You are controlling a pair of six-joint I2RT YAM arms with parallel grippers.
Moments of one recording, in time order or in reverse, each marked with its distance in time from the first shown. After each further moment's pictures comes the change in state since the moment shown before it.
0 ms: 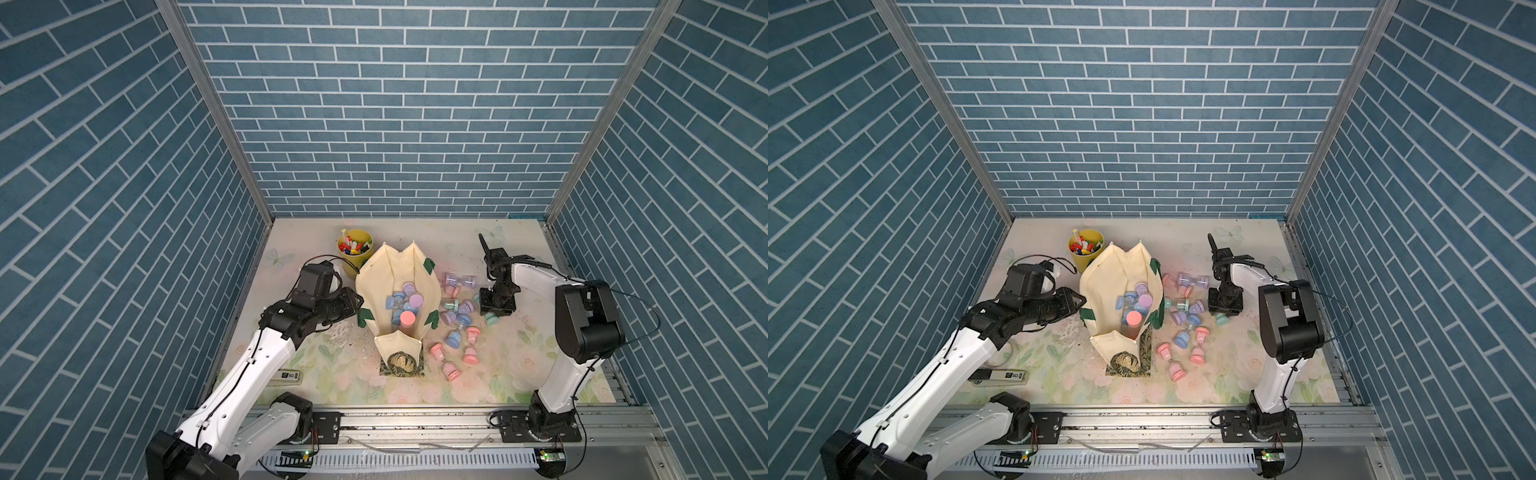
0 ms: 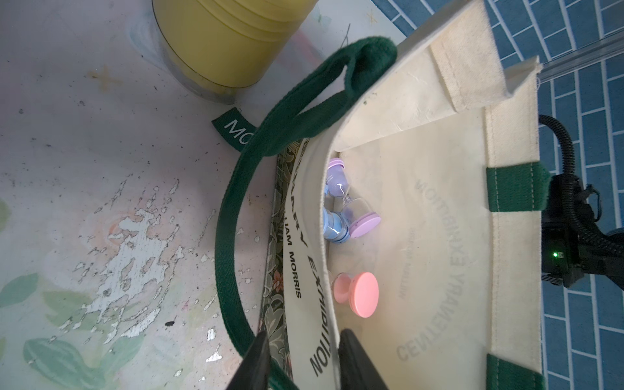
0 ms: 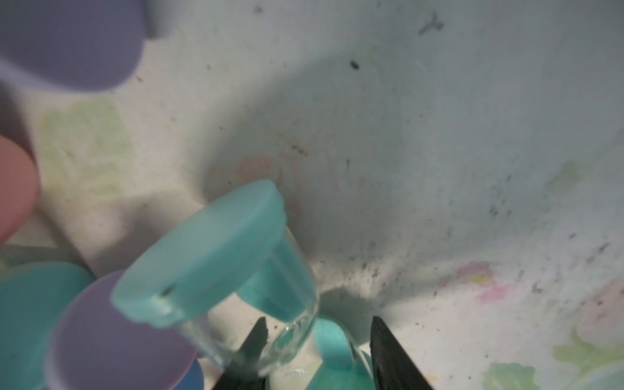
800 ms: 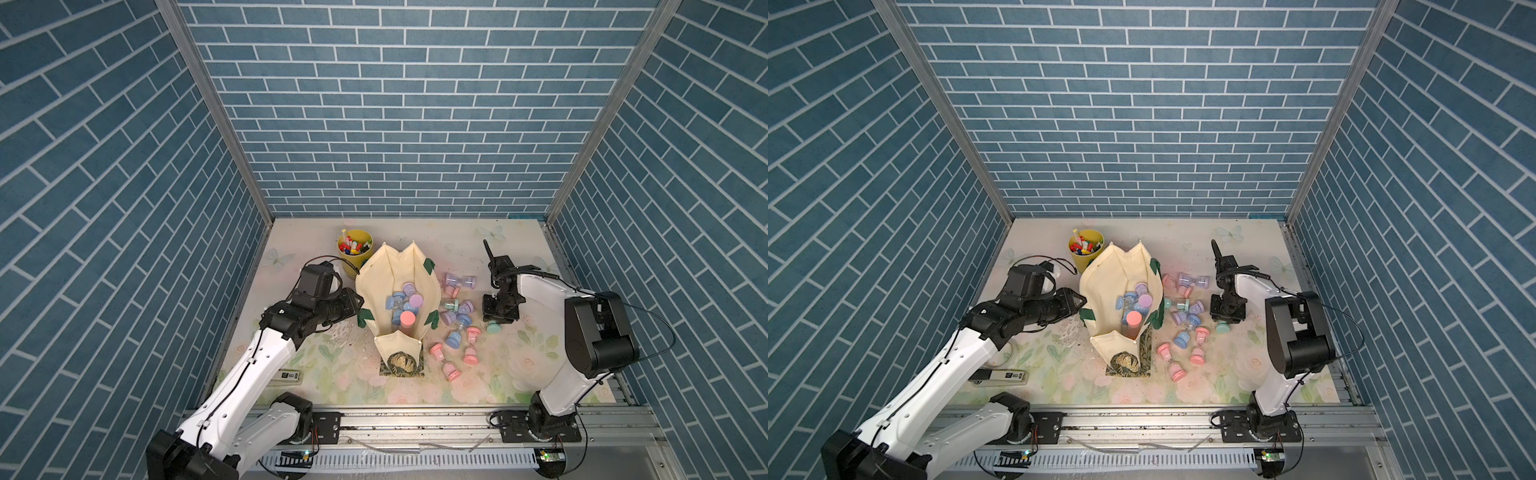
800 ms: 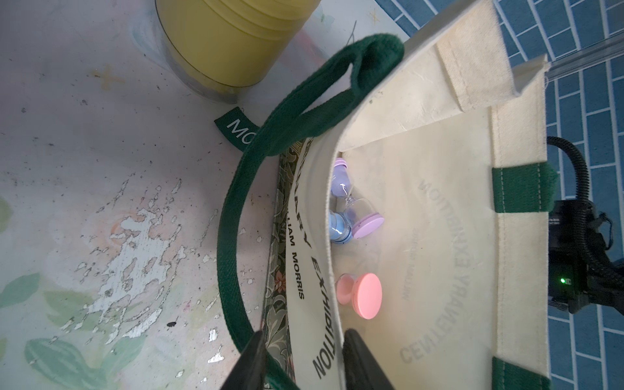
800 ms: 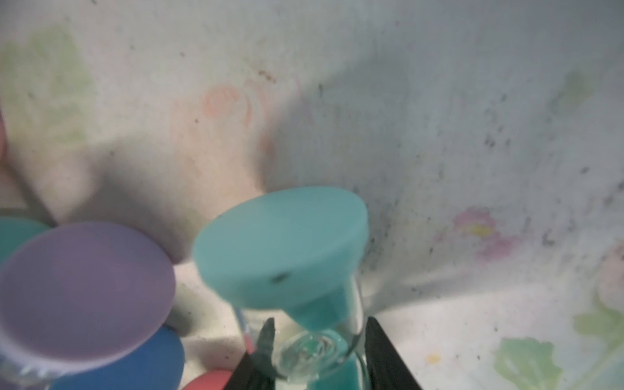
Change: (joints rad) left arm 0.000 0.000 -0.006 0.002 -0.007 0.001; right arm -0.001 -0.147 -0.143 0.069 -0.011 0.053
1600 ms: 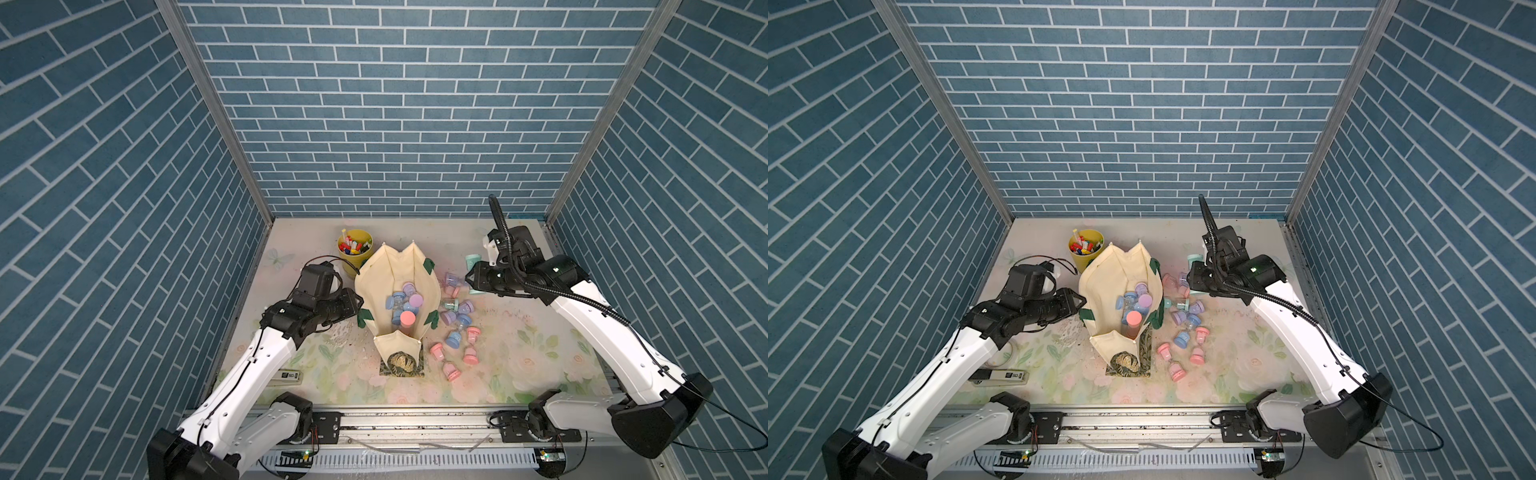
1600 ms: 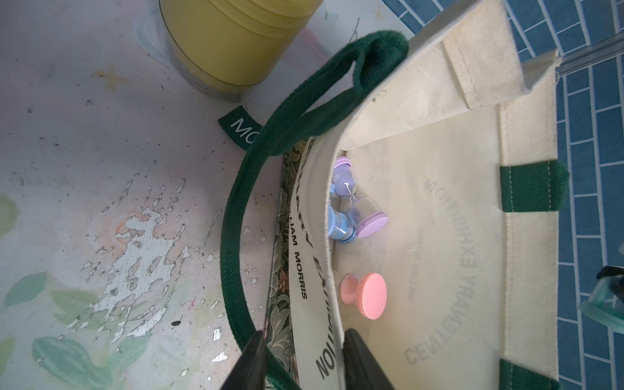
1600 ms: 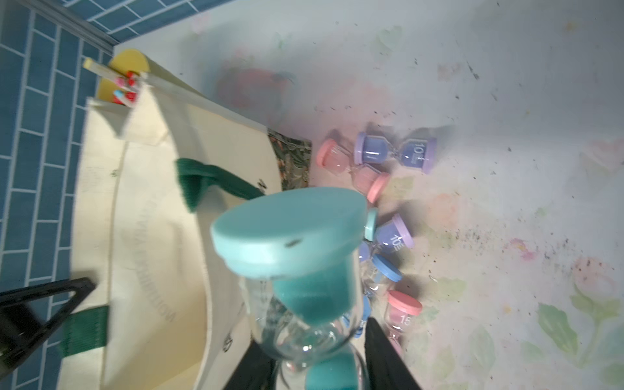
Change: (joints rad) left arm 0.000 0.004 0.001 -0.007 -0.004 0.008; right arm 0.338 -0.393 0.387 -0.163 0.017 0.183
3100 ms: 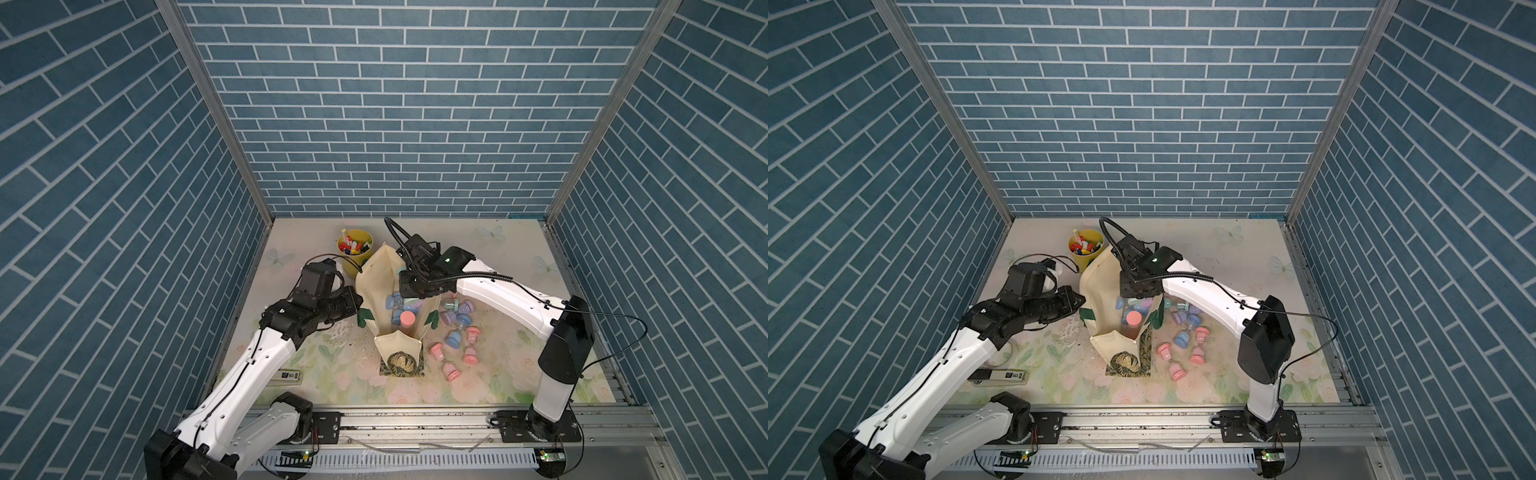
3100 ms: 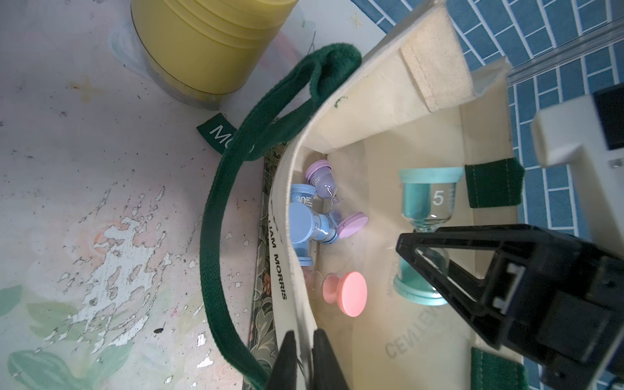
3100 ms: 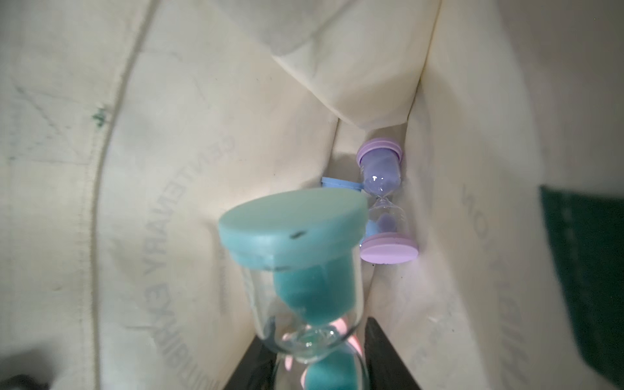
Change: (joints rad) left arm -0.029 -0.003 0.023 0.017 0.008 -0.007; right arm 0.337 0.544 0.270 0.062 0.115 0.166
